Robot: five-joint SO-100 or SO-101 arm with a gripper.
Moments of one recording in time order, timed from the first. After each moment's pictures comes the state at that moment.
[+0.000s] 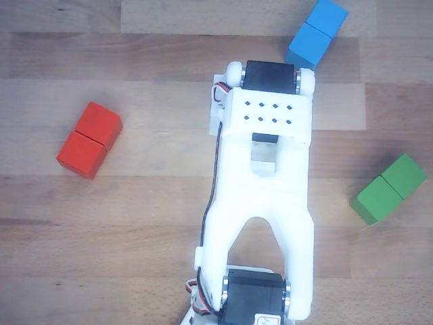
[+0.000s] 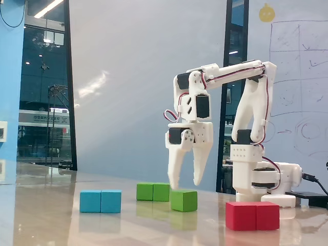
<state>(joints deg) 2.9 105.1 122.2 78.4 -5.3</state>
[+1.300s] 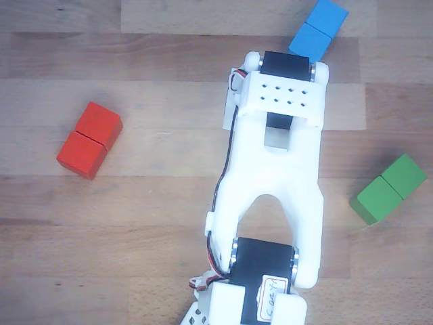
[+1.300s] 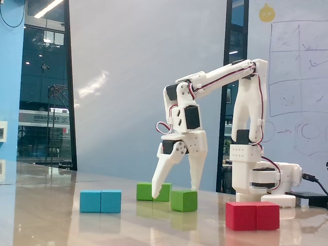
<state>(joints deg) 6.5 95.8 120.2 76.0 -5.2</state>
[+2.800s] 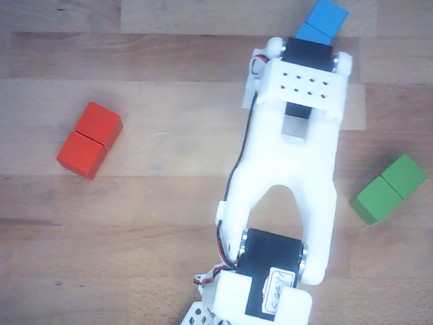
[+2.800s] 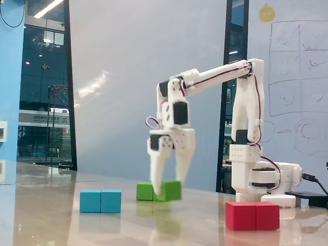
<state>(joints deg) 11.8 94.1 112.5 74.2 -4.7</state>
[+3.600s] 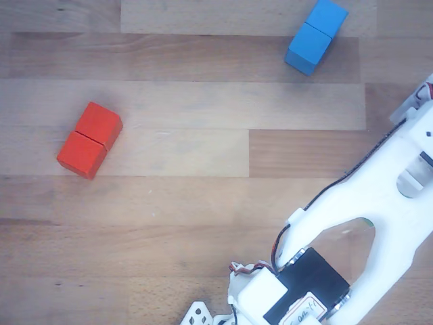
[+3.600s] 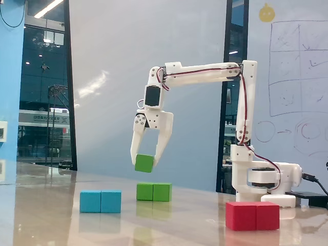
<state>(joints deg) 43.1 94.6 99.8 80.3 -4.7</state>
